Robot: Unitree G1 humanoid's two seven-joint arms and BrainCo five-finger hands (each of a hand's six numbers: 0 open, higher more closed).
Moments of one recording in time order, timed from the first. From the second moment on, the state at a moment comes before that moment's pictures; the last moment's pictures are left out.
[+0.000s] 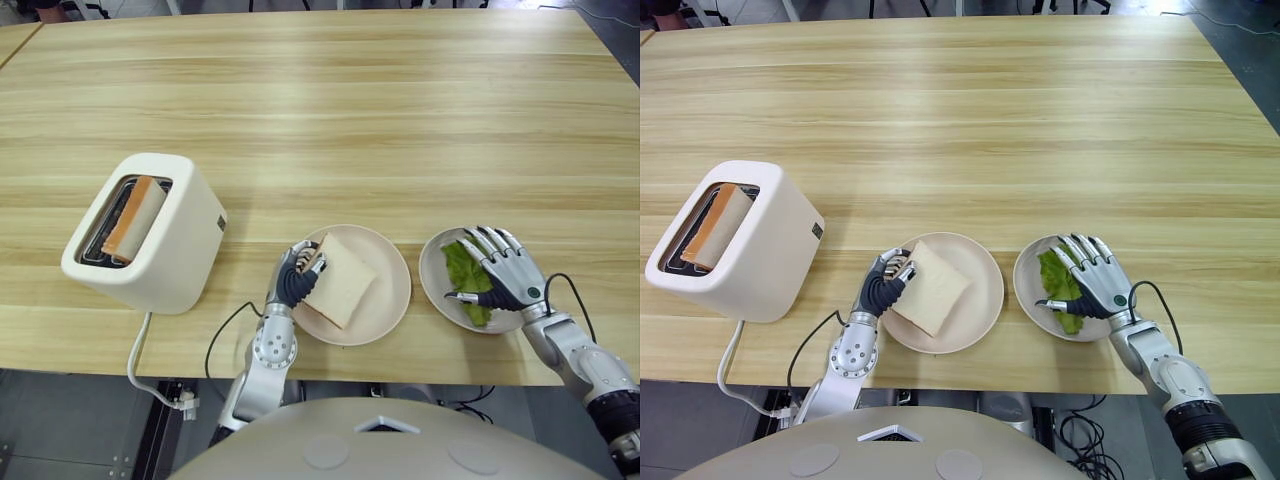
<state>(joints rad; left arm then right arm) 0.34 0.00 -0.36 -0.21 0.51 0.16 0.16 0.15 -0.79 0.22 0.31 -1.06 -0.28 -0.58</state>
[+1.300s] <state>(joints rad) 0.28 0.08 -0.31 -0.28 0.66 0.19 0.19 0.06 -0.80 0.22 0.29 -0.95 -0.34 -0.46</state>
